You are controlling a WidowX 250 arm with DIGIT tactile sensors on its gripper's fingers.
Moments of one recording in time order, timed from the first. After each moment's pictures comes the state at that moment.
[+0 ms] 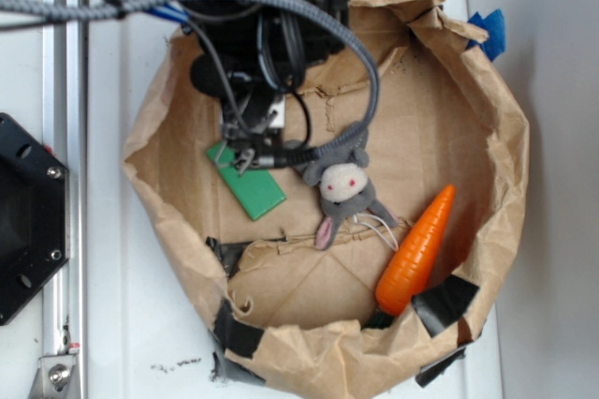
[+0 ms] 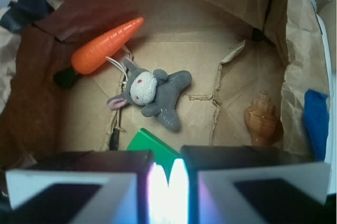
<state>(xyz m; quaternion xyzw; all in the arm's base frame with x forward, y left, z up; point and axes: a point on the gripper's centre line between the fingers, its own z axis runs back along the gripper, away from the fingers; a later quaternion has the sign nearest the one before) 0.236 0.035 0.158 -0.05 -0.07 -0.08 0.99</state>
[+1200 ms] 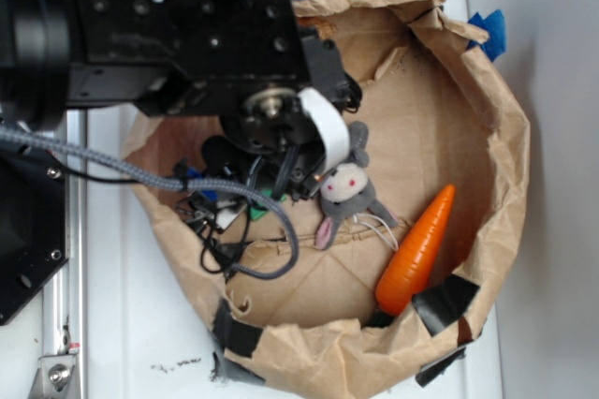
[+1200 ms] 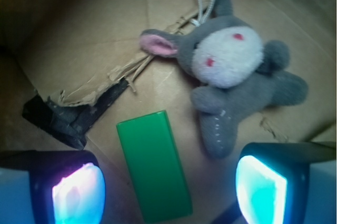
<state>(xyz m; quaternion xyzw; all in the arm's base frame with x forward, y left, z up) 0.229 0.010 0.074 -0.03 -0.02 -0.40 0.92</state>
